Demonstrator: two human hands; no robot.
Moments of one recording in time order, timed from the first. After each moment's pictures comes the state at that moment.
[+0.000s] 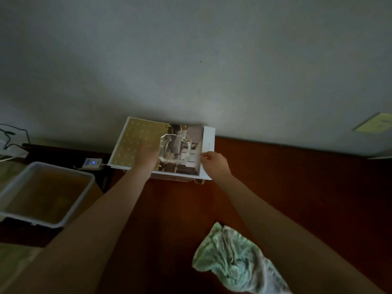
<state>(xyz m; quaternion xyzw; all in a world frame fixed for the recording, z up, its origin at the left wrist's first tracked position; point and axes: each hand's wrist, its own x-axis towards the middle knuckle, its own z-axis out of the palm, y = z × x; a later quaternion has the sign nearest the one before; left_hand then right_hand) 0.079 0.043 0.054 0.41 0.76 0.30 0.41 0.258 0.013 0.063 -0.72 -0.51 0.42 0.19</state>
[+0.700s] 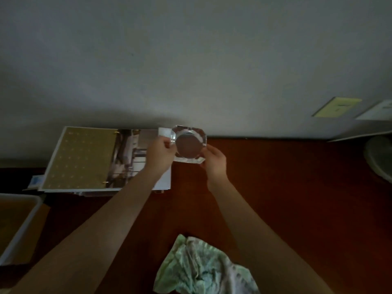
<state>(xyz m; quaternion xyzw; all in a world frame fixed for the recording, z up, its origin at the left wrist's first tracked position) 0.230 0.068 0.051 0.59 0.66 0.26 0.38 0.354 0.029 0.039 -0.70 -0.19 0.49 0.49</state>
